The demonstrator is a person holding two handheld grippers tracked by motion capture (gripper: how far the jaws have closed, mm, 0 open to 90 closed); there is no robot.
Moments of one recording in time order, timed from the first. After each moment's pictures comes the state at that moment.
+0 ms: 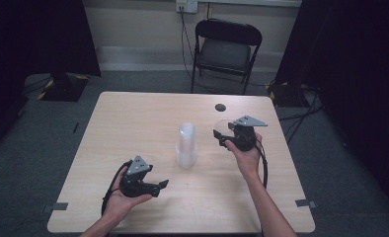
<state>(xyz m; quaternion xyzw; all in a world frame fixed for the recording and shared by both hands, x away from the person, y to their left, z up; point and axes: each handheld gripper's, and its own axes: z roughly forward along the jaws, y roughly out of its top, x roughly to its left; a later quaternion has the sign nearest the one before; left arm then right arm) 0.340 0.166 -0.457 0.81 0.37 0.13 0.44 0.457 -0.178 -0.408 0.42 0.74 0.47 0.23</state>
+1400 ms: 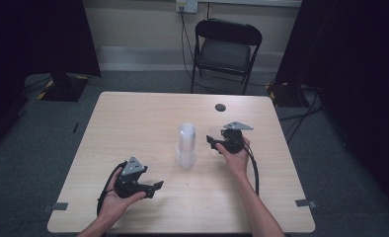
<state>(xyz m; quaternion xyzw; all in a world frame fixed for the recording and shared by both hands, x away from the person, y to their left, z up) 0.339 0.179 -0.462 0.81 0.38 0.13 0.43 0.486 -0.164 -0.469 0.45 0.74 0.45 0.20</state>
